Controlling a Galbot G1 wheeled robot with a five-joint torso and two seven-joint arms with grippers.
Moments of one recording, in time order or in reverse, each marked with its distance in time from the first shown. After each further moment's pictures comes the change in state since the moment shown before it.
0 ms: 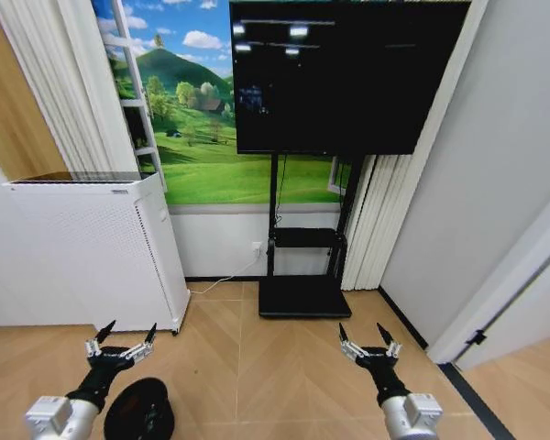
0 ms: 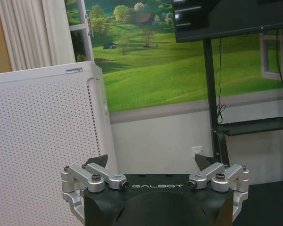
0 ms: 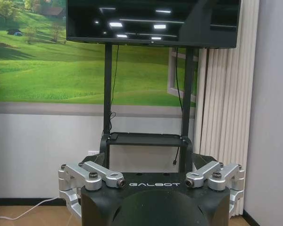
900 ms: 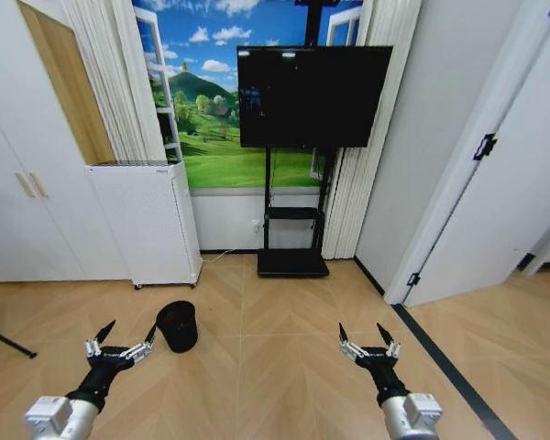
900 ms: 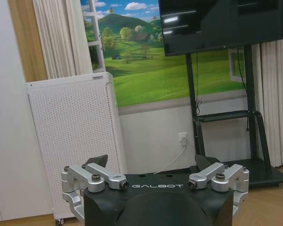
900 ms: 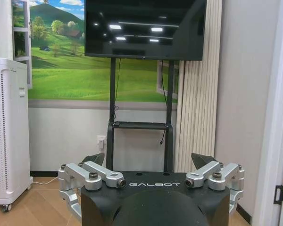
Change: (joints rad) left arm 0.000 0.000 0.000 0.000 0.000 0.000 0.000; right arm 0.000 0.000 0.000 0.000 0.000 0.000 0.000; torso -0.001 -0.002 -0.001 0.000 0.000
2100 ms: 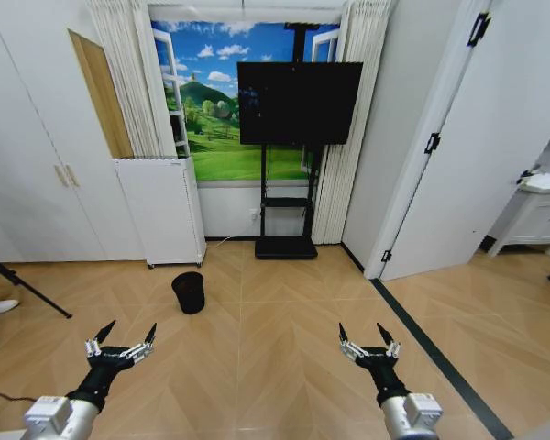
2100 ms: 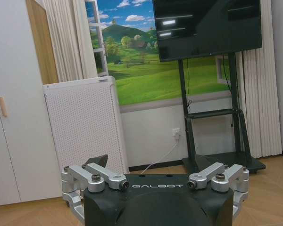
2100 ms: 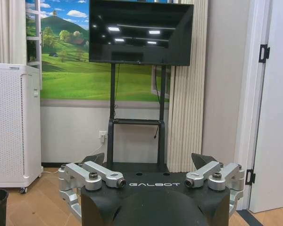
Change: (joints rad) left arm 0.000 0.000 0.000 0.000 0.000 0.000 0.000; right arm 0.001 0.000 0.000 0.000 0.000 0.000 0.000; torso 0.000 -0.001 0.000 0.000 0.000
